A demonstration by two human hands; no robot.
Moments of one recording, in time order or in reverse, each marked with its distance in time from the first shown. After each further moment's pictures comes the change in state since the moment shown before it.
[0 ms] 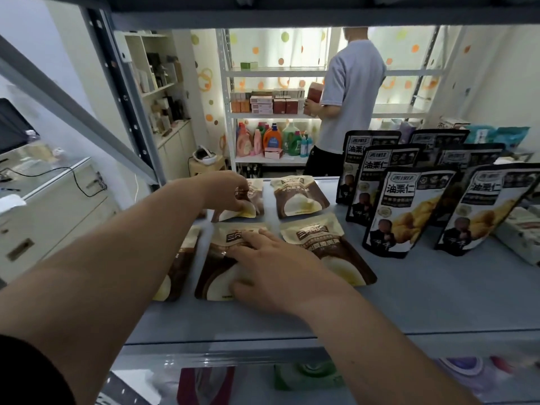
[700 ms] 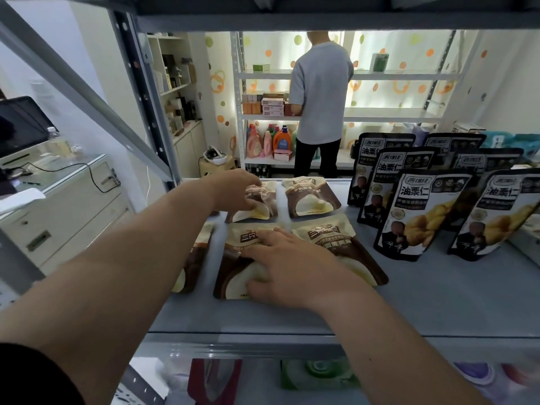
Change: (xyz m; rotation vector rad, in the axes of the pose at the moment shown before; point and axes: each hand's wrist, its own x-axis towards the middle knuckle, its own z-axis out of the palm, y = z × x) left_hand -0.029 0.012 -0.010 -0.077 0.044 -0.029; right_hand -0.001 0.005 -0.001 -0.022 -0.004 -0.026
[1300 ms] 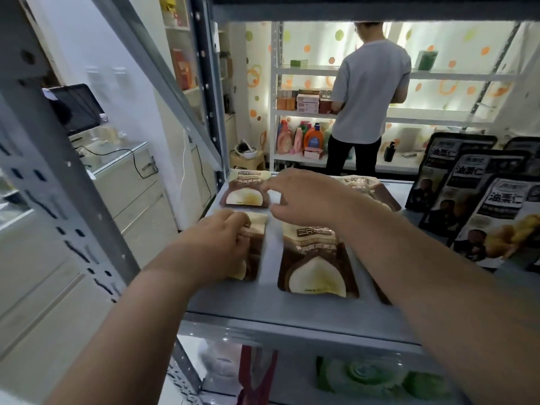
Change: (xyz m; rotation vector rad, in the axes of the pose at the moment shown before) left_hand -0.176 -0.002 0.026 -0.184 0.077 -0.367; right_hand 0.120 -0.018 -0.035 -0.126 0.041 -0.093
